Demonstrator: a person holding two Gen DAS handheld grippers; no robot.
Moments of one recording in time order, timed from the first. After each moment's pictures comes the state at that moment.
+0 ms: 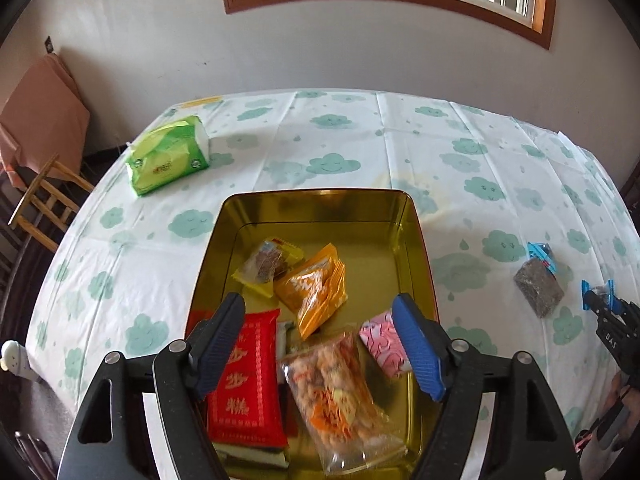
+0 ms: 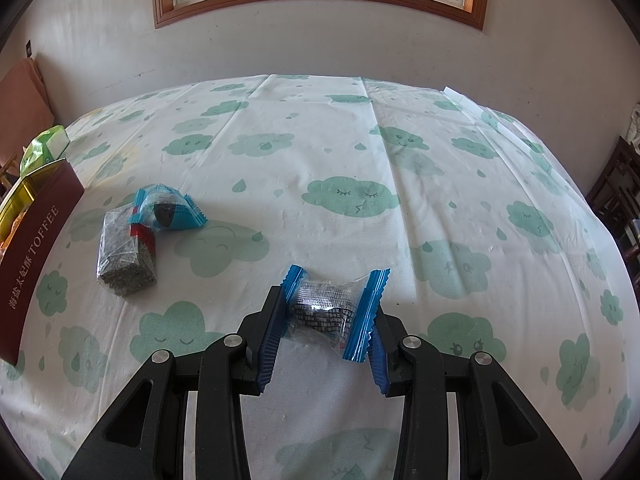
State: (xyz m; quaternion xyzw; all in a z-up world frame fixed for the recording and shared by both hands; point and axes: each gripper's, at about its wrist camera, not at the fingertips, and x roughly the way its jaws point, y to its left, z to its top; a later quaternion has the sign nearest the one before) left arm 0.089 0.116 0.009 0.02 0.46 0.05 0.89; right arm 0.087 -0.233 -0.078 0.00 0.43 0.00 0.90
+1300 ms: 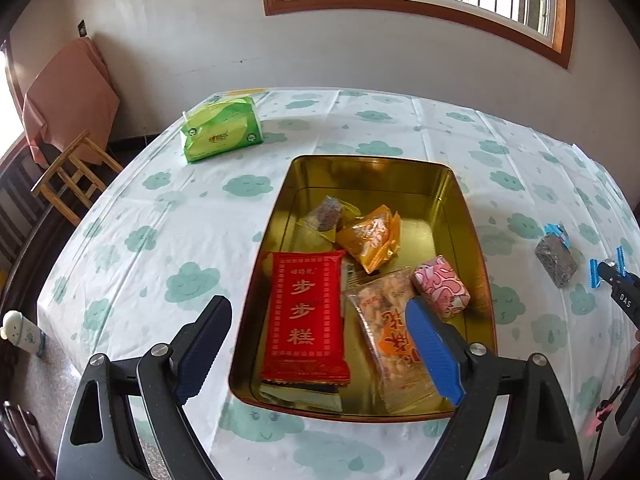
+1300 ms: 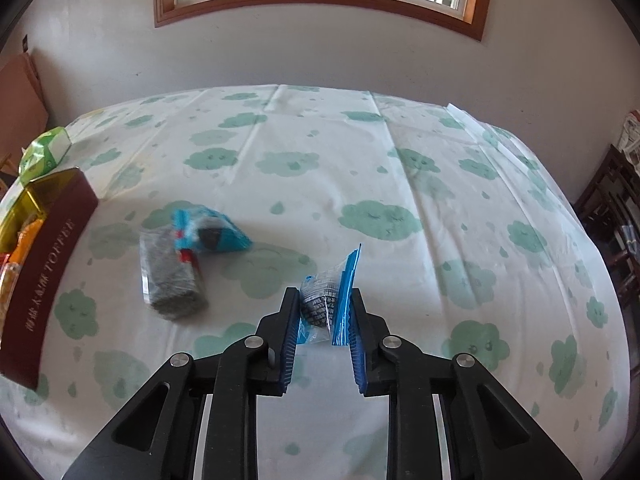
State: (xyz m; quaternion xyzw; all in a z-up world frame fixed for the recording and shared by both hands) left arm 0.027 0.157 0.003 0.00 0.44 0.09 0.90; right arm 0.085 -0.189 -0.049 -0.02 0.42 -0.02 0.91
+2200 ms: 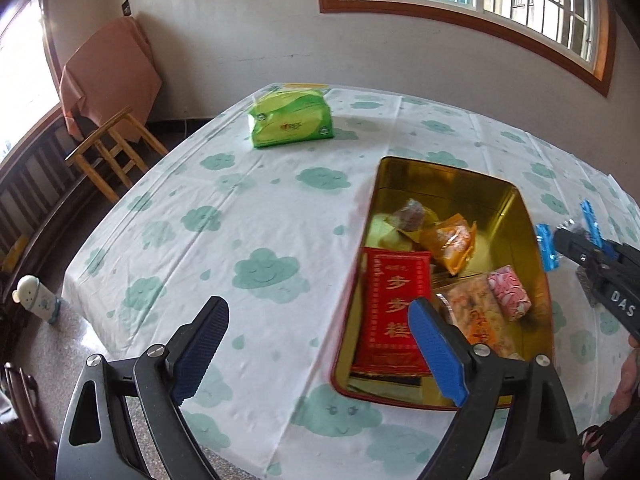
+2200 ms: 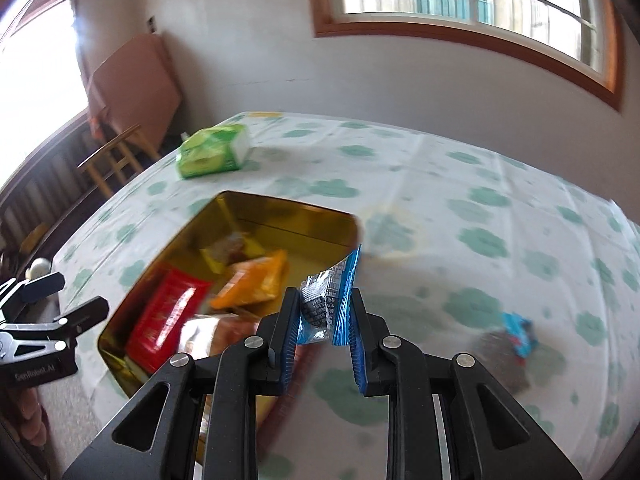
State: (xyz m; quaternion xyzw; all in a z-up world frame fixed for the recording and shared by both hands) left arm 0.007 0.216 0.004 -0.03 0.43 0.16 0.89; right arm 0.089 0.023 -0.003 -0.05 0.38 0.23 0.90
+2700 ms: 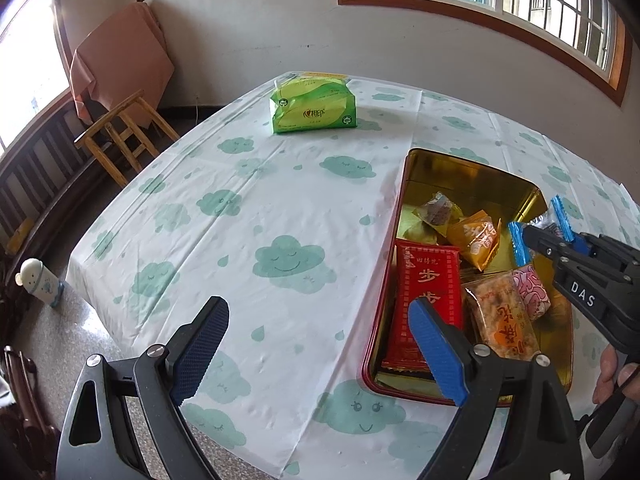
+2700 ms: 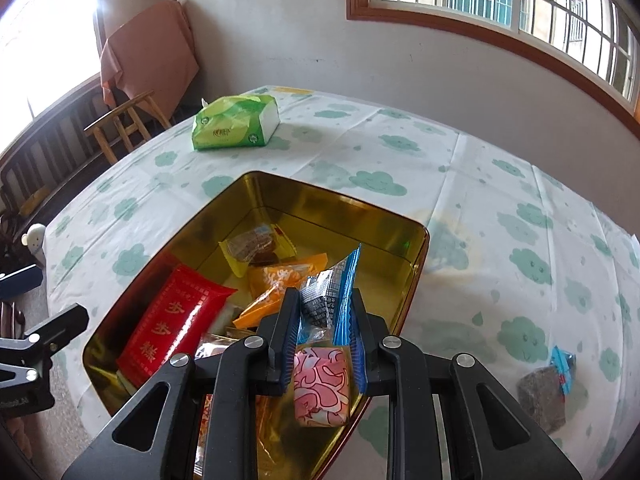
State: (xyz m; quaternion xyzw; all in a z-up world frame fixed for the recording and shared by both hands) left arm 0.003 0.235 -0.004 -0.05 0.44 0.18 0.88; right arm 0.109 0.065 -0.025 -0.09 0.40 0.24 0.88
